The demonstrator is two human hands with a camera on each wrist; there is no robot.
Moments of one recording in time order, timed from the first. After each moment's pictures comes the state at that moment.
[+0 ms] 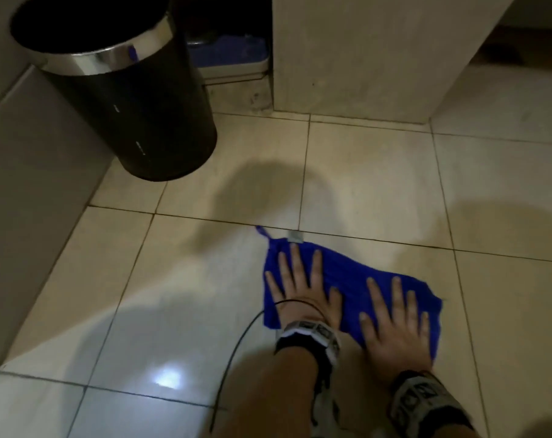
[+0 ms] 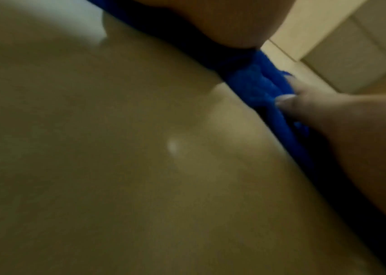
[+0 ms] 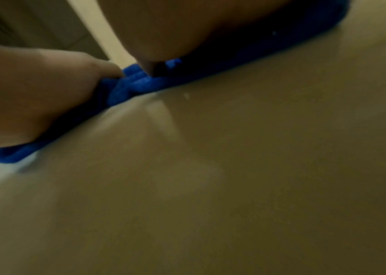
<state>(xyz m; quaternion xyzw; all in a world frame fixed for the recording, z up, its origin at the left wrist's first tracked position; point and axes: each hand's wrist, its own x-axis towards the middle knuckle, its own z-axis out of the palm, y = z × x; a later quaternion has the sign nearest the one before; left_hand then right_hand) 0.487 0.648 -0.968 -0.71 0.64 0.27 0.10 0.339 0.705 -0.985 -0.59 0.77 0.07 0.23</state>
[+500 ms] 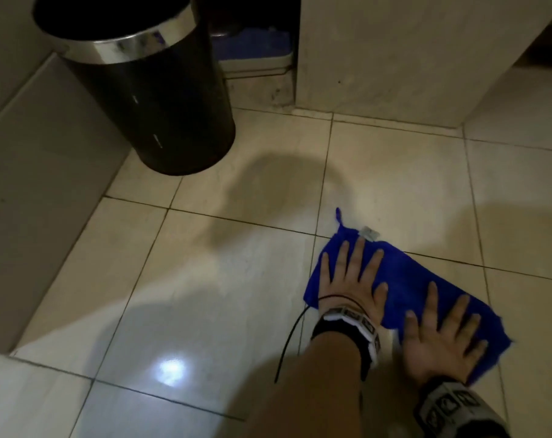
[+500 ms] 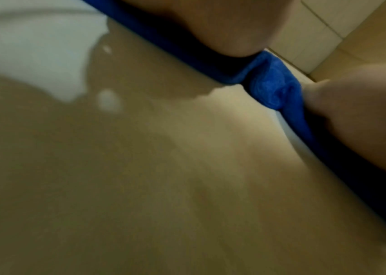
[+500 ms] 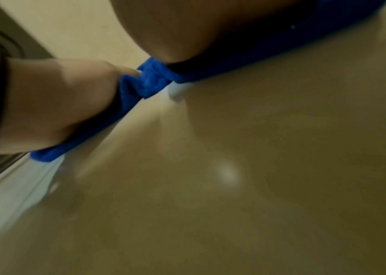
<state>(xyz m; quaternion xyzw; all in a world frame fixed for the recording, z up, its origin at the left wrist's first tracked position) 0.461 0.616 -0.972 -0.60 0.75 0.27 0.08 0.344 0.677 -0.968 -0.46 0.85 0.11 0.23</state>
